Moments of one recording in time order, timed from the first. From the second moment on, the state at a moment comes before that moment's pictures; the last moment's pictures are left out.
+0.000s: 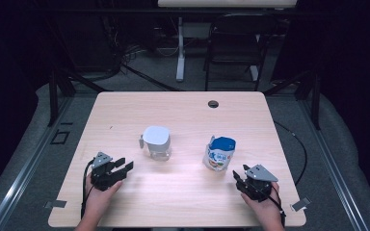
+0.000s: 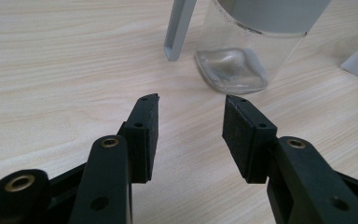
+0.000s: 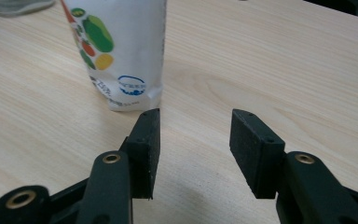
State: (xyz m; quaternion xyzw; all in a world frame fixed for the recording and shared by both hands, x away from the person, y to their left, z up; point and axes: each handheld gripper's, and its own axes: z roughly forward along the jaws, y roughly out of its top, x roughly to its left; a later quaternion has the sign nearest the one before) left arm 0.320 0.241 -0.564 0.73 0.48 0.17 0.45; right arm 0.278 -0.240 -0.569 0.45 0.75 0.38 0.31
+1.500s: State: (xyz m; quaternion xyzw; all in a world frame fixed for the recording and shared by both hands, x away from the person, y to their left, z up) left arm 0.379 0.216 -0.535 0.74 0.48 0.20 0.43; right arm 0.265 -0.260 -0.568 0.48 0.73 0.39 0.29
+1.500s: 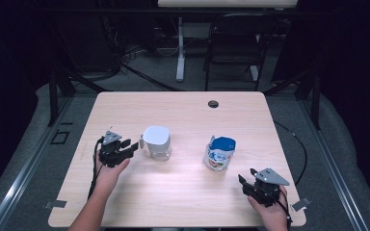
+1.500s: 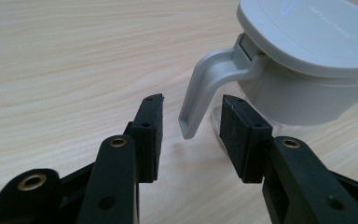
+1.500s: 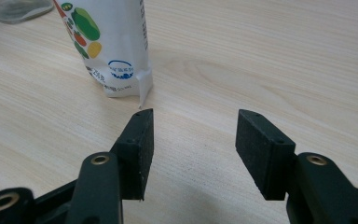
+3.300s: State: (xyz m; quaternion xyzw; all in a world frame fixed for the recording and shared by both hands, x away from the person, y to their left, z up) left arm 0.414 0.181 -0.549 0.78 0.46 0.24 0.36; right arm 0.267 -0.258 -0.574 0.48 0.74 0.39 0.28
